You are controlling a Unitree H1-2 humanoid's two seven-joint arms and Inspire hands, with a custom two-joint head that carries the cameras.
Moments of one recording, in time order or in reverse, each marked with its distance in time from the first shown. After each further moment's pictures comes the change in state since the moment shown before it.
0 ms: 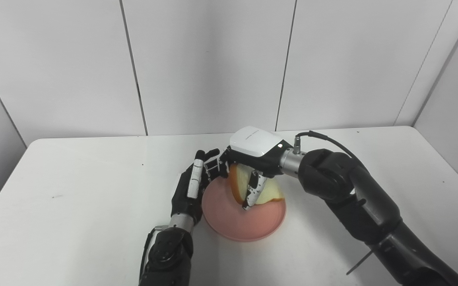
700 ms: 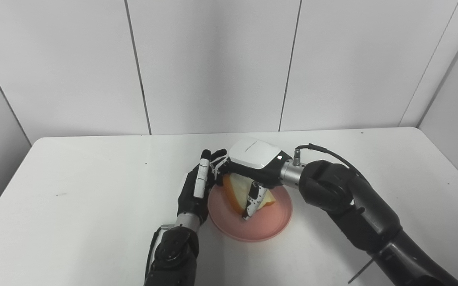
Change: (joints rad) left arm -0.002 -0.009 -0.009 0.004 0.012 0.000 0.003; right arm 0.026 0.008 0.019 0.029 -0.001 -0.016 -0.024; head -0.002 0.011
